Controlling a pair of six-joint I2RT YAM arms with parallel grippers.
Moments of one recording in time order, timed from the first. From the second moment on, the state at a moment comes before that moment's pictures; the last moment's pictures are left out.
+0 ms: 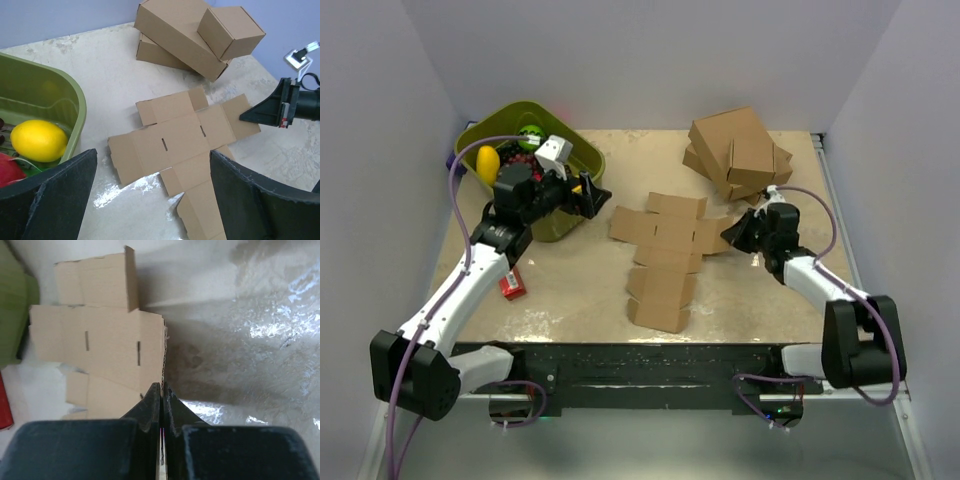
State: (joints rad) left arm -0.31 1.18 0.97 -0.02 0.37 -0.21; right arm 0.10 1.35 0.60 0.14 -0.26 0.55
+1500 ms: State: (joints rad) left arm 0.08 1.11 0.85 0.52 1.01 -0.60; right arm 0.10 0.89 1.07 0.07 -0.99 0.67
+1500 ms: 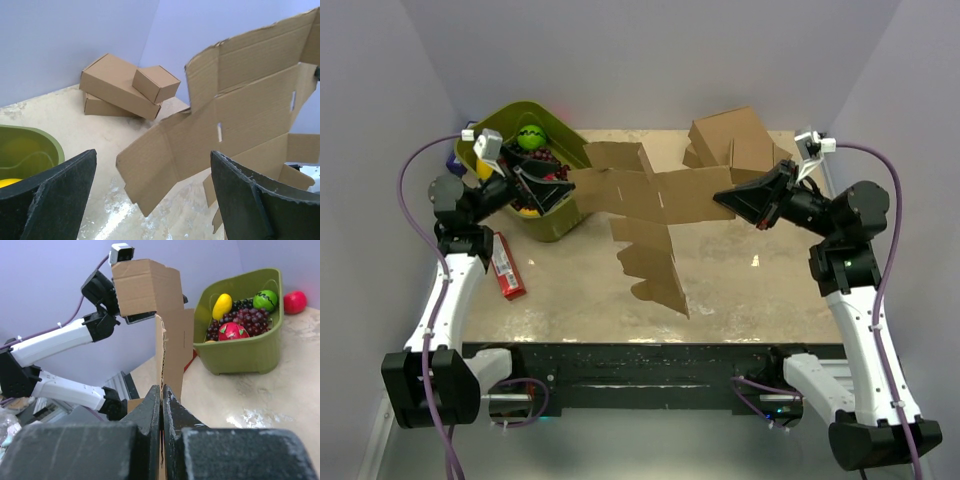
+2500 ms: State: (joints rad) left arm 0.01 1.19 0.80 0.70 1.14 -0.67; right arm 0.10 0.89 1.10 0.18 -1.04 0.77
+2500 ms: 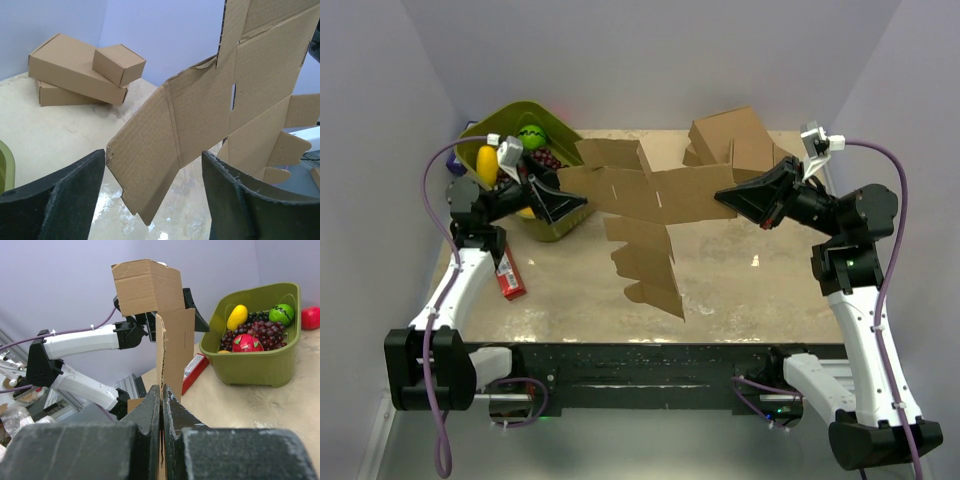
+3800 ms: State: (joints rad) left arm -0.30 1.30 0.83 0.09 0.59 -0.25; right arm 0.09 0.83 0.86 -0.30 -0.29 0.52
